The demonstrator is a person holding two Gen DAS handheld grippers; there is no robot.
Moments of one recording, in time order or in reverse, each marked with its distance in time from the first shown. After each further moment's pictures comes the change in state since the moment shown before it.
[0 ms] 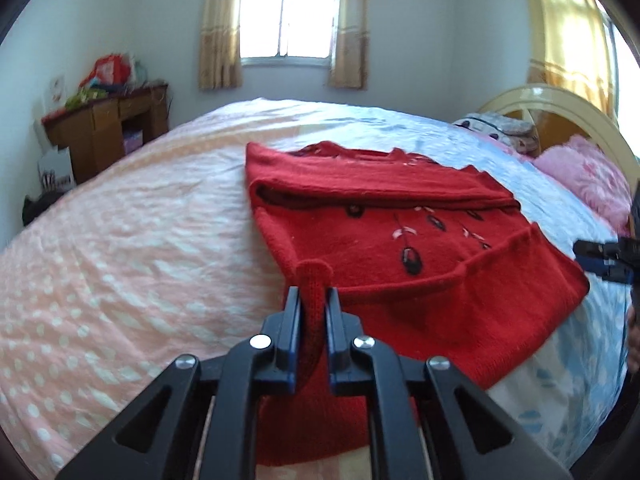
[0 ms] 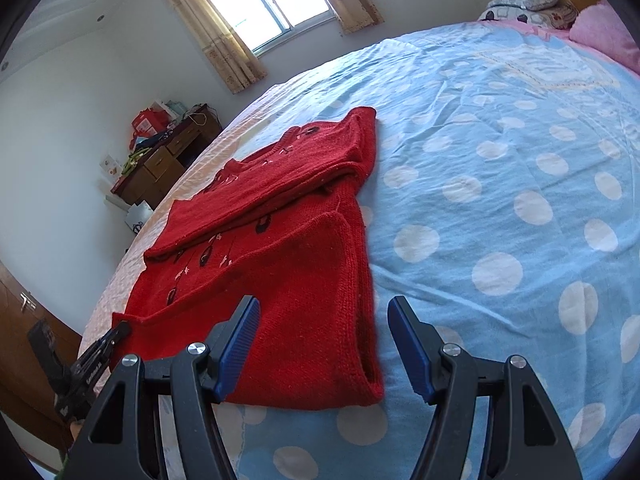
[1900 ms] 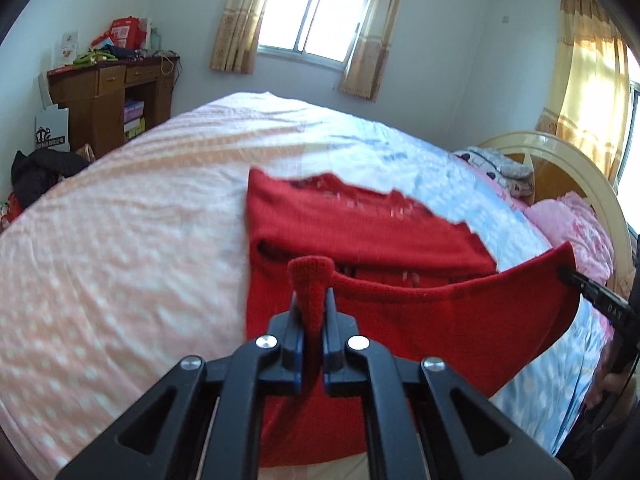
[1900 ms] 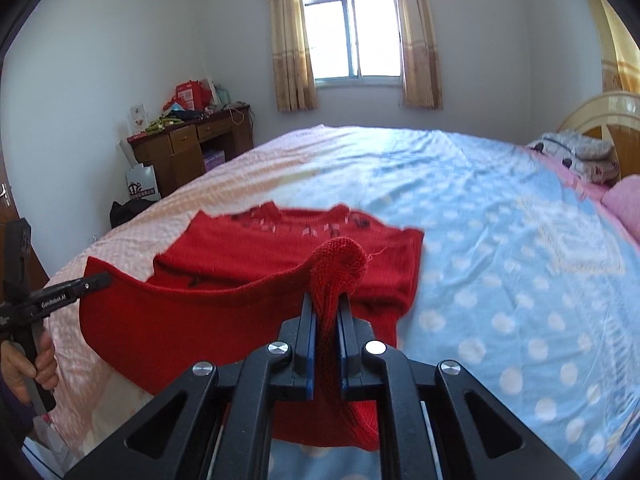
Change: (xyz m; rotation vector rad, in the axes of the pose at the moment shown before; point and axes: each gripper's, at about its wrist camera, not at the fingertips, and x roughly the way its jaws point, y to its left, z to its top) left arm -0.002 0.030 0.068 -0.209 0.032 -0.095; right arm -0.027 0.097 0.053 -0.435 -0.180 -0.099
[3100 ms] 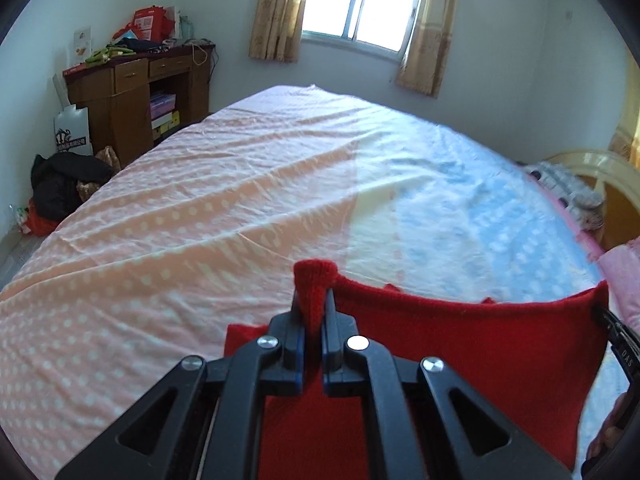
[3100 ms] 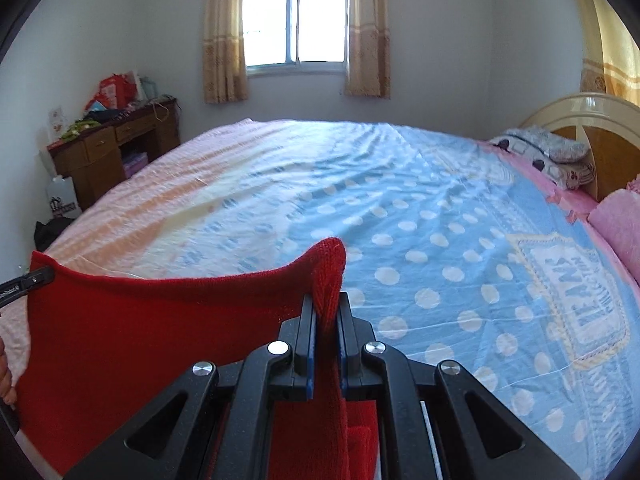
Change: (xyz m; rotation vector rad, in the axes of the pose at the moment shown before) left arm 0.194 0.005 0.142 -0.048 0.056 0.227; right arm 0.214 -0.067 0.118 0.056 0.073 -0.253
